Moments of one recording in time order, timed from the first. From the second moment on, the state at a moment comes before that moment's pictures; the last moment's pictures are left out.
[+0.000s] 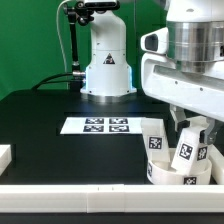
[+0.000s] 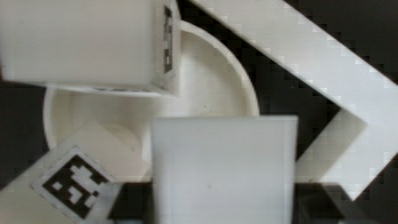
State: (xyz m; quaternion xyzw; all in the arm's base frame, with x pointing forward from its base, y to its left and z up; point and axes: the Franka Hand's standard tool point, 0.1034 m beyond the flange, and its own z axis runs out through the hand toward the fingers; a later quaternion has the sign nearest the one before) arm 0.623 0.089 0.080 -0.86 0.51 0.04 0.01
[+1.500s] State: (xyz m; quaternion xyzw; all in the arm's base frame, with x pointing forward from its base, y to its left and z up) arm 0.635 0.095 0.081 -0.50 0.86 0.02 0.10
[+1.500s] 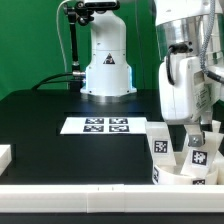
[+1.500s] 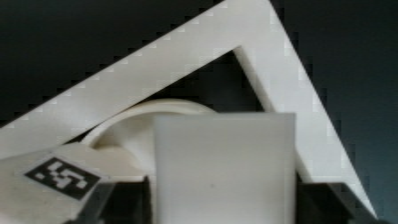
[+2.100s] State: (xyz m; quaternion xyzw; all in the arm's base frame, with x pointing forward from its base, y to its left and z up) arm 0.642 0.108 0.107 -0.63 0.77 0.03 0.11
